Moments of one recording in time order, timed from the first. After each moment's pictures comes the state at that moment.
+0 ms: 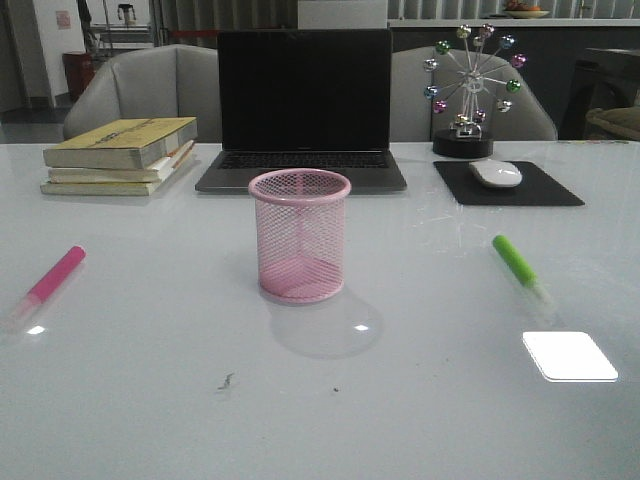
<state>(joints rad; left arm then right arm) -0.07 0.90 -0.59 0.05 -0.01 0.02 0.10 0.86 -0.52 -0.01 0.11 0.11</state>
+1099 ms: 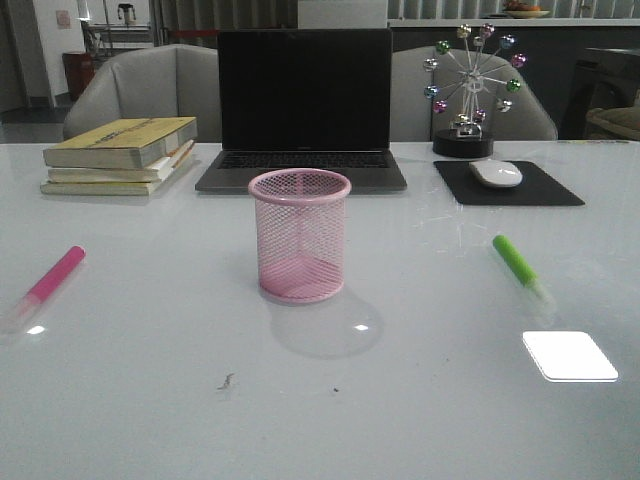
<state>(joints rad) -0.07 0.90 -0.59 0.05 -0.03 0.02 0.10 0.86 -0.52 -0.04 0.10 0.11</state>
